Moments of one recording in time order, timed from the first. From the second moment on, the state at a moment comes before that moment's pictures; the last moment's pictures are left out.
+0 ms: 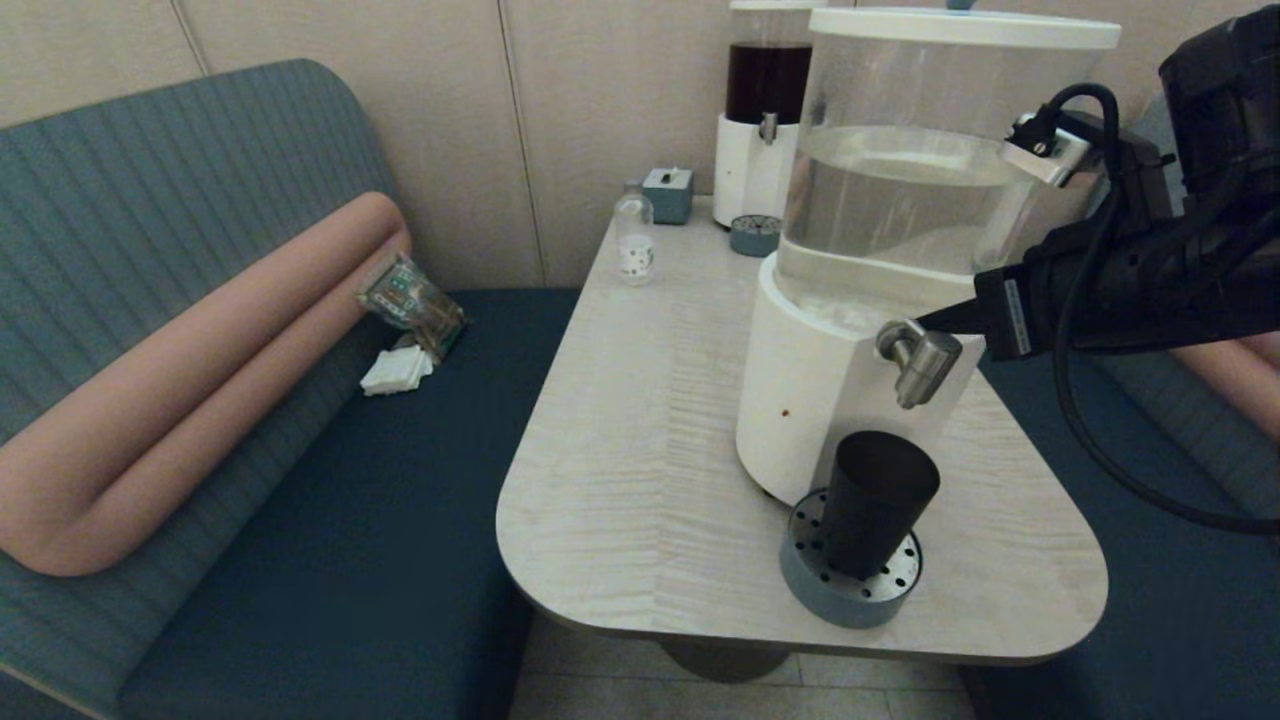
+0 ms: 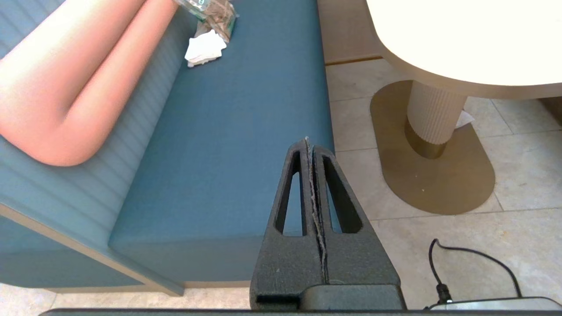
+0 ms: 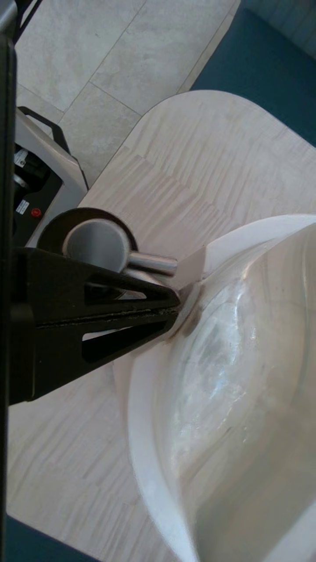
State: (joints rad) left arm 0.01 0.00 0.00 0.06 -0.03 0.16; right arm 0.36 1.60 -1.50 0.41 0.11 0.01
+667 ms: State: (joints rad) left arm 0.01 0.00 0.00 0.06 -0.03 0.16; right arm 0.41 1.65 -1.56 0.41 0.12 0.01
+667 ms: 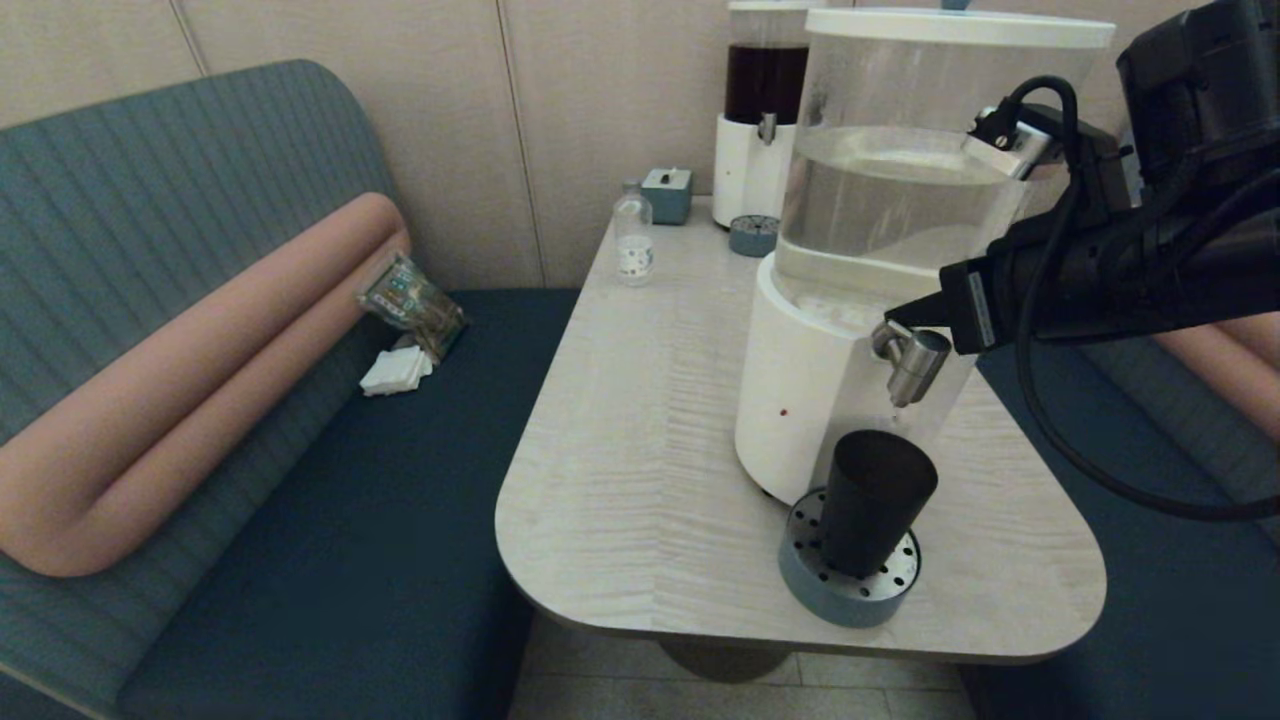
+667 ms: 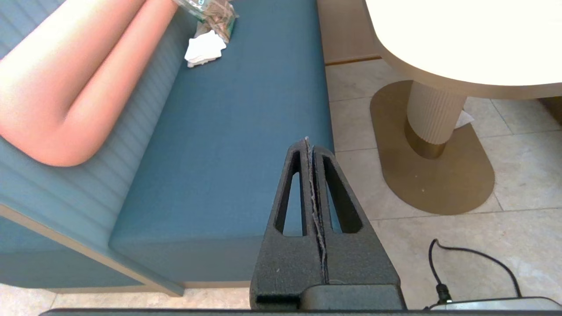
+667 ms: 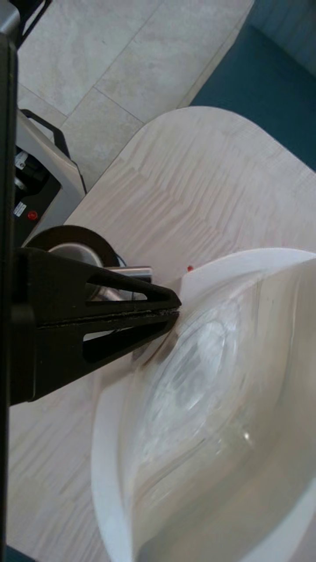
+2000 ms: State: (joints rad) left arm 0.01 0.00 0.00 0.06 -0.03 0.16; right arm 0.24 1.47 -1.46 0.43 0.20 0.00
